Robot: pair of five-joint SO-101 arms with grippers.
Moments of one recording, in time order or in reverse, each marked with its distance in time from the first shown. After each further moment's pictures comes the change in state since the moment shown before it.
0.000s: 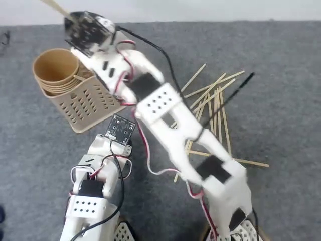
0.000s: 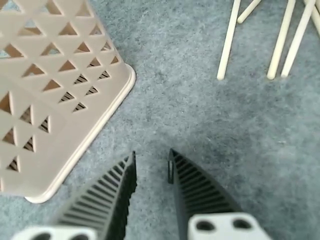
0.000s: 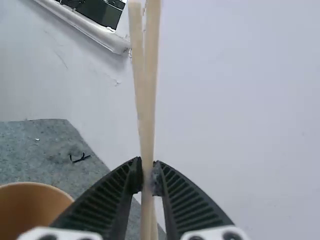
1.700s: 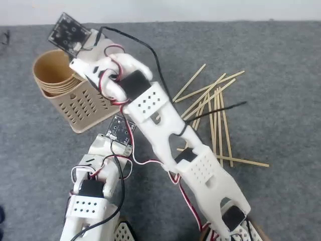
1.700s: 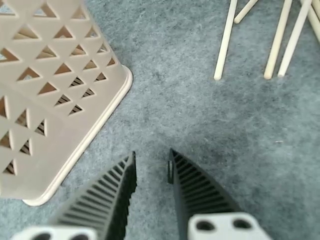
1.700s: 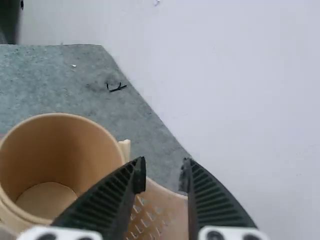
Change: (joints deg) left arm 0.4 0.0 0.0 0.0 0.0; right arm -1.5 19.3 -40.7 38.3 0.0
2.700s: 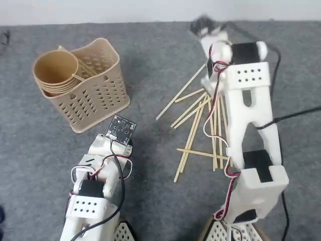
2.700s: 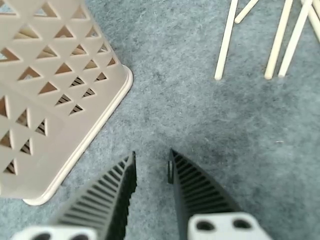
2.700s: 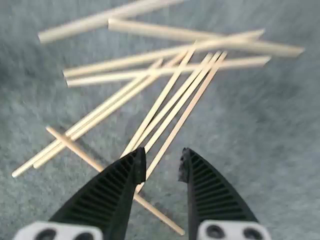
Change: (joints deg) left arm -0.1 0.0 0.0 0.0 0.0; right arm 36.3 -32.6 54.9 40.6 4.9
